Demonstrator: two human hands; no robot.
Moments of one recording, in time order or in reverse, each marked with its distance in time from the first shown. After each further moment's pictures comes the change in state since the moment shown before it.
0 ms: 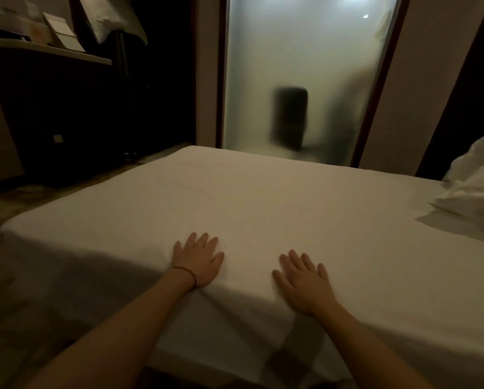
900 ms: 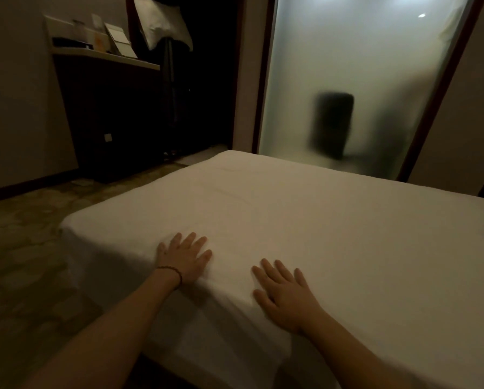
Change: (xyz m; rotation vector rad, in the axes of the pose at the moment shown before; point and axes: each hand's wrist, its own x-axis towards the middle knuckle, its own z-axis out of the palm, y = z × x) left_hand 0.013 -0.137 -0.015 0.001 -0.021 -0.224; right_hand 0.044 -0.117 0.010 -0.018 -0.059 -0.412
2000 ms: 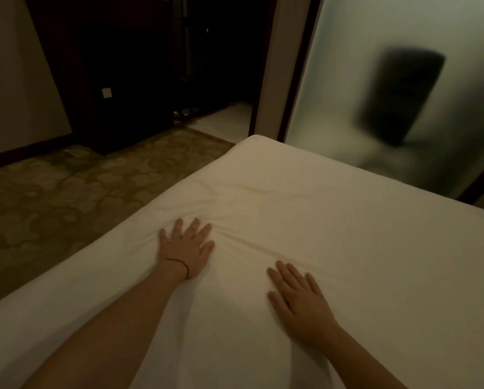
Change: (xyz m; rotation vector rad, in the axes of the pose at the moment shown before) left_hand 0.373 -0.068 -0.036 0.006 -0.087 -0.110; right_hand 0.370 0.104 -0.024 0.036 -0.042 0.046
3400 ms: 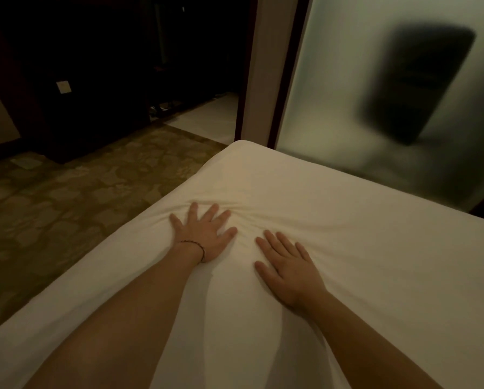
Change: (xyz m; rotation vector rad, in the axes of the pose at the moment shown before) left_hand 0.289 0.089 -0.024 0.006 -0.033 0.120; right_hand 0.291 0.106 -0.019 0.023 0.044 -0.021
